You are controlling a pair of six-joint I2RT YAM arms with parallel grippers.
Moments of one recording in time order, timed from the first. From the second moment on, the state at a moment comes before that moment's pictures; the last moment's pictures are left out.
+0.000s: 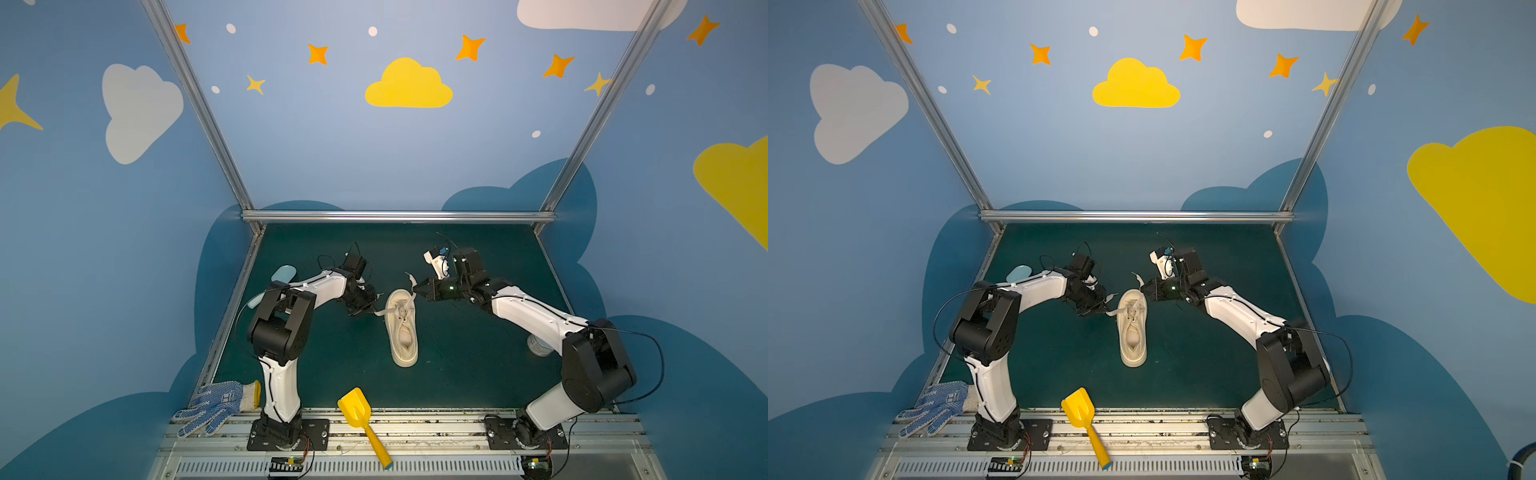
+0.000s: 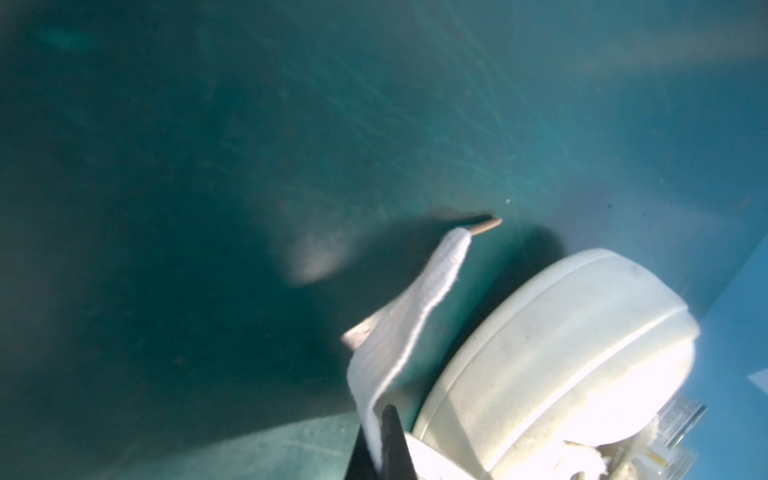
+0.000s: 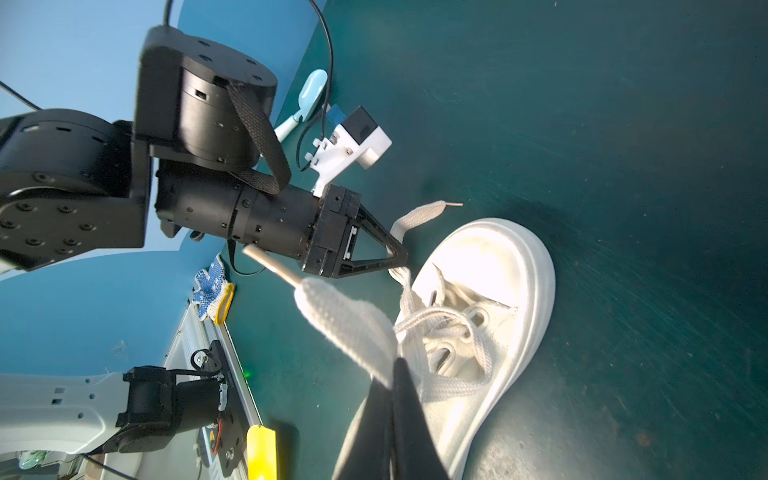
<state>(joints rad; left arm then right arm) -0.35 1.94 1.24 -0.57 0.40 -0.73 0.53 1.56 1.05 -0.18 -0.56 0.39</state>
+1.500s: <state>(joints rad) -0.24 1.51 1.17 -0.88 0.33 -0.57 0.34 0.90 0.63 -0.51 0.03 0.57</state>
